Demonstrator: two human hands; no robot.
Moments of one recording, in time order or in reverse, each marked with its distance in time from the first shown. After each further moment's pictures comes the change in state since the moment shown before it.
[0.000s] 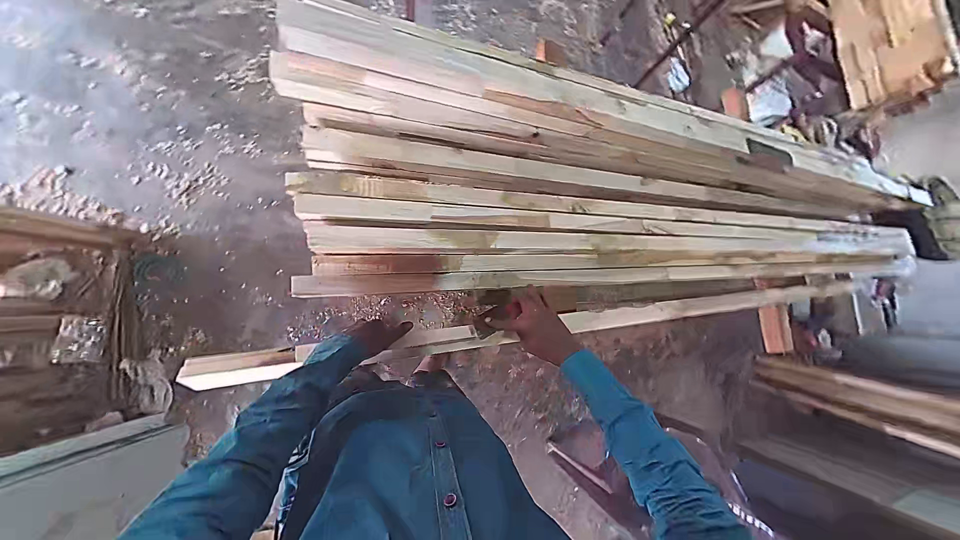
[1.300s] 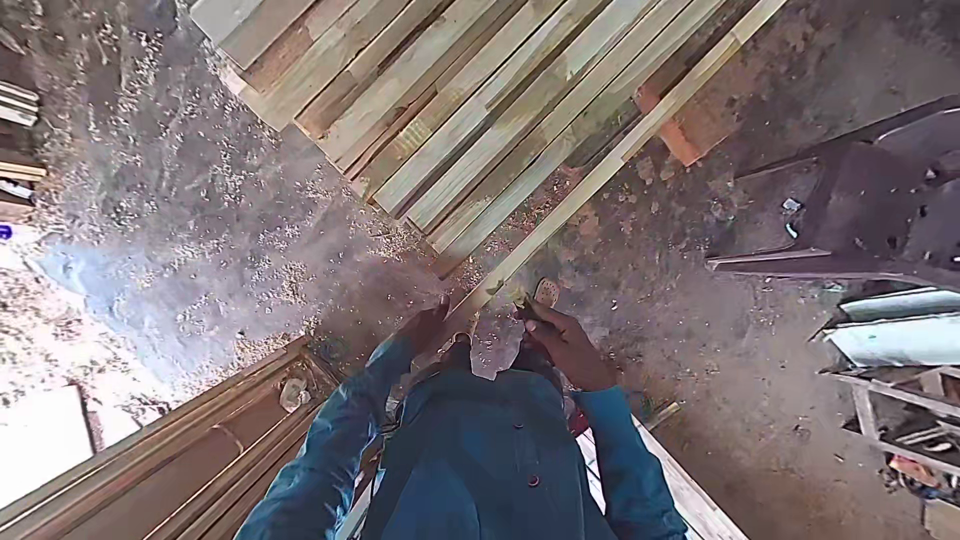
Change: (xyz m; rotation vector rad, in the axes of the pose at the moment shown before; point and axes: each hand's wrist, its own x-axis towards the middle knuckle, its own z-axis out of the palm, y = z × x) left_hand -0.005 -0.177 -0.100 0.292 -0.207 0.190; right_hand 0.085 -0.355 0.152 1.557 0.746 0.810
